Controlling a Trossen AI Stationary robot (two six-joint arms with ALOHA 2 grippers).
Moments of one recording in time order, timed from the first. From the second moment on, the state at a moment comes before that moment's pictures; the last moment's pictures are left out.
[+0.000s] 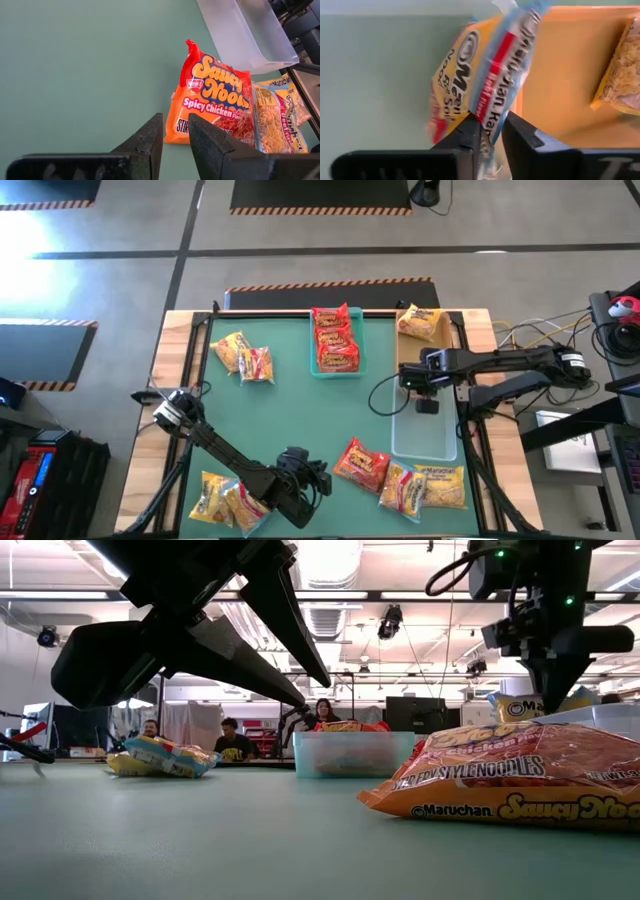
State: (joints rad) left arm -0.64 2.08 1.44 -0.50 -0.85 -1.82; right arm -0.09 1.19 0.85 -1.17 0.24 0.03
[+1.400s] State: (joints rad) left arm -0.62 2.08 1.44 -0.42 -0.74 -1.52; right arm 0.17 1.20 0.98 -0.78 -0.25 0.82
